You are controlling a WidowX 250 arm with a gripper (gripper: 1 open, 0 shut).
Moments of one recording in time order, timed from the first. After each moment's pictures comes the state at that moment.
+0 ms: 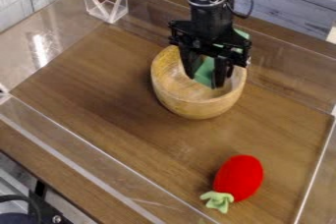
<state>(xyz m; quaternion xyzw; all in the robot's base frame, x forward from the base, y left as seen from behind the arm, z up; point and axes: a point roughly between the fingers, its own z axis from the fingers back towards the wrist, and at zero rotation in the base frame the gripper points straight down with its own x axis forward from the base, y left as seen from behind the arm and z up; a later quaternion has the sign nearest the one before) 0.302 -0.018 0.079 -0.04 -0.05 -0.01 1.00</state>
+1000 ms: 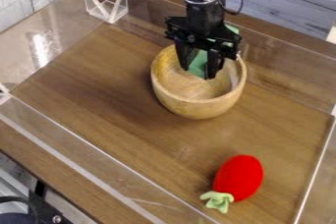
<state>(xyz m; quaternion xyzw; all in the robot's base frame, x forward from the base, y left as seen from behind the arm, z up) 0.325 0.018 0.063 -0.02 -0.05 0.02 1.00</state>
